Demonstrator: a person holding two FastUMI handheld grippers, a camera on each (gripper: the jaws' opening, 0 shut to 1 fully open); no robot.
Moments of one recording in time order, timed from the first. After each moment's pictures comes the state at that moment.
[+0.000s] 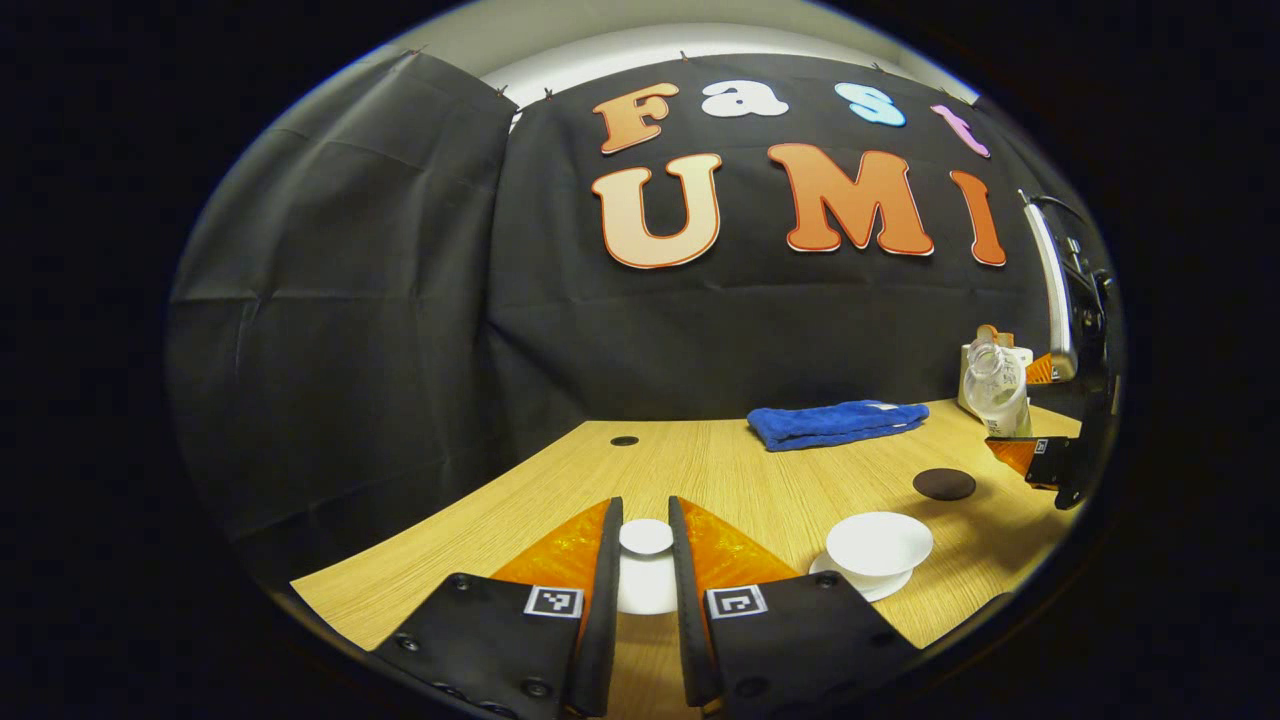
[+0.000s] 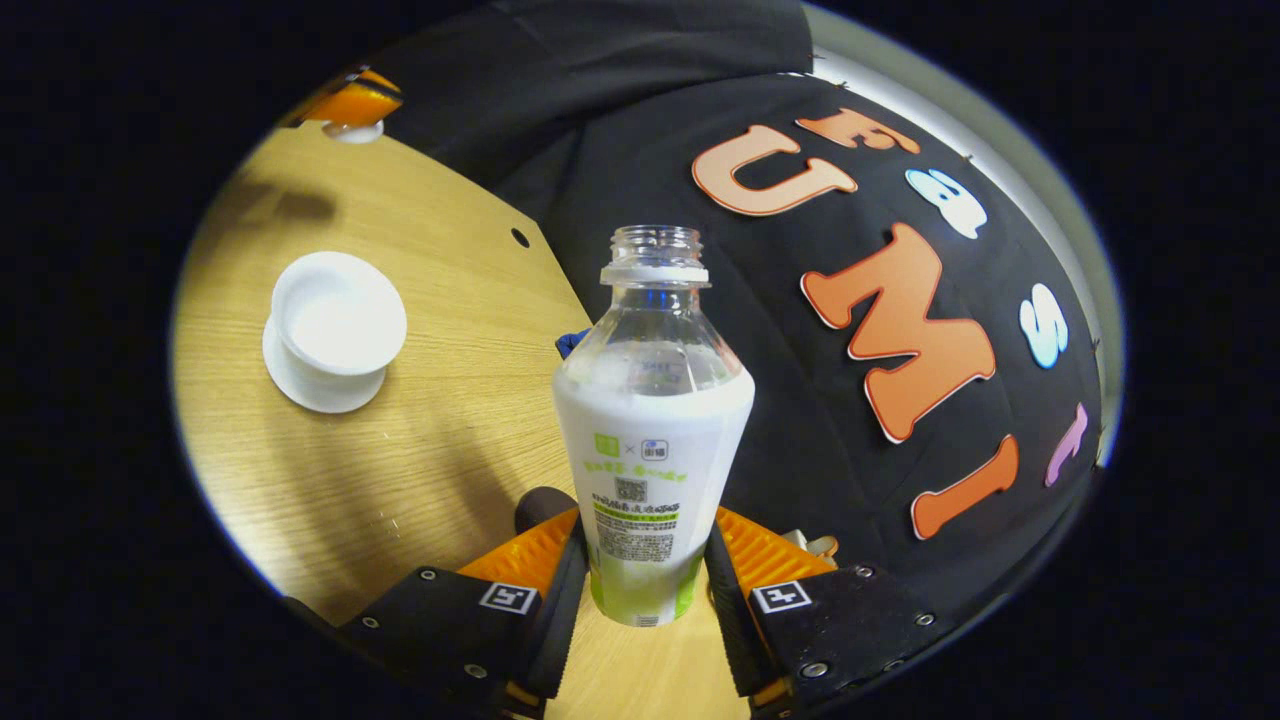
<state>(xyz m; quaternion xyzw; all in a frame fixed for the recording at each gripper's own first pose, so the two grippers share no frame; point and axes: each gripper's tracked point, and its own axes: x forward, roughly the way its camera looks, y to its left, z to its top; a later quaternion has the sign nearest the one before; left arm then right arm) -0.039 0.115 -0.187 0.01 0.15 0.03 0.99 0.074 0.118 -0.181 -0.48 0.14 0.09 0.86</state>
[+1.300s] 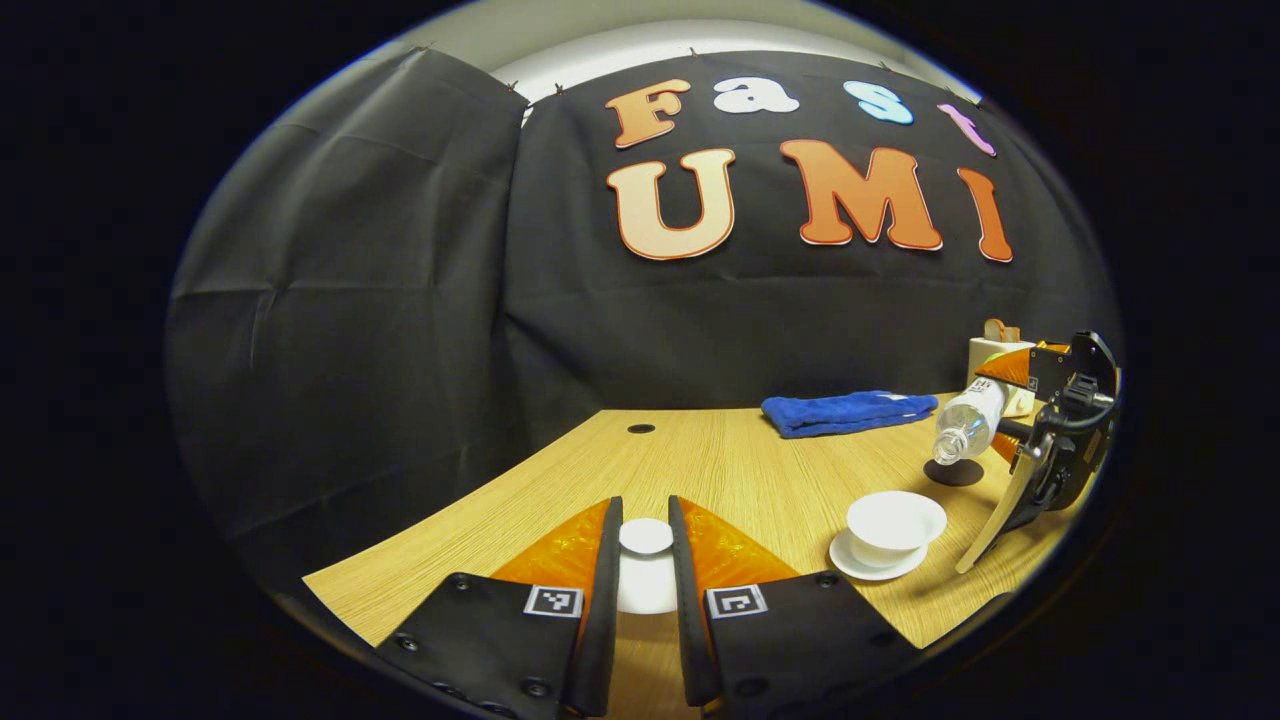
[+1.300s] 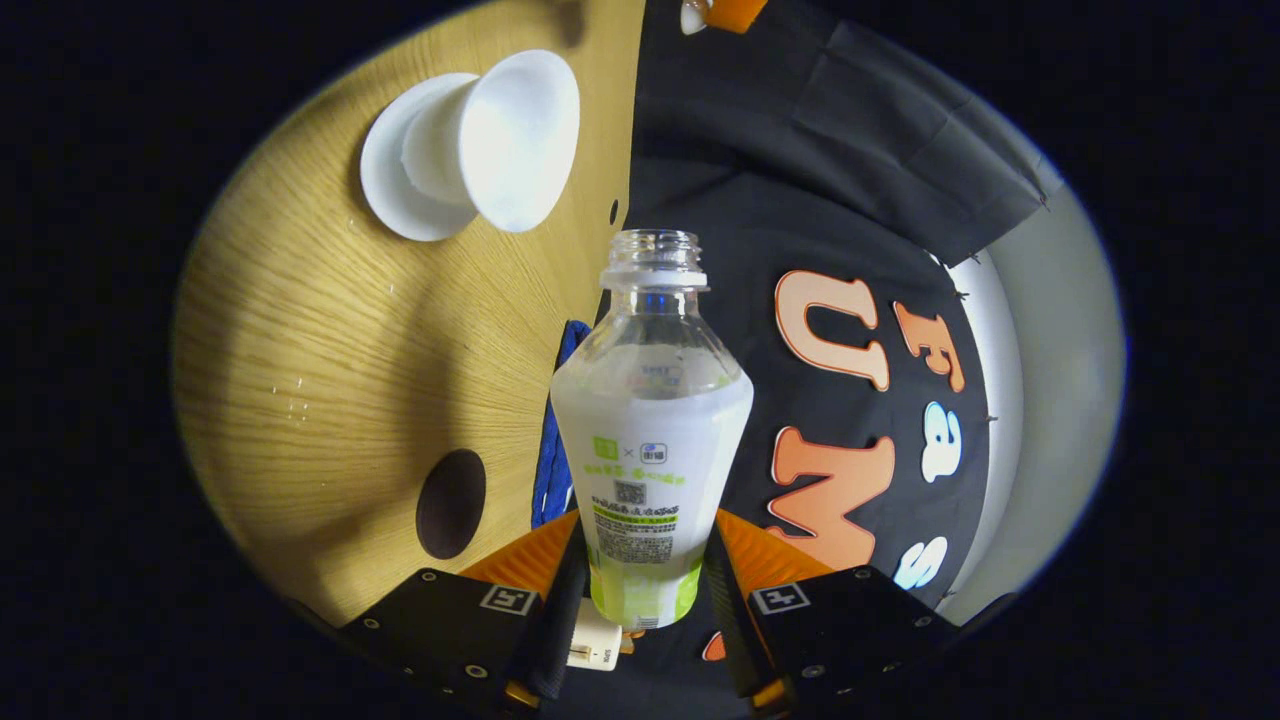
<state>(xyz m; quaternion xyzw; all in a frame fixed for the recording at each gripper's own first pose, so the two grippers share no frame) -0.054 0.135 -0.201 0.01 0.16 0.04 0.99 0.078 0.133 -0.131 -0.75 -0.02 0.08 0.65</state>
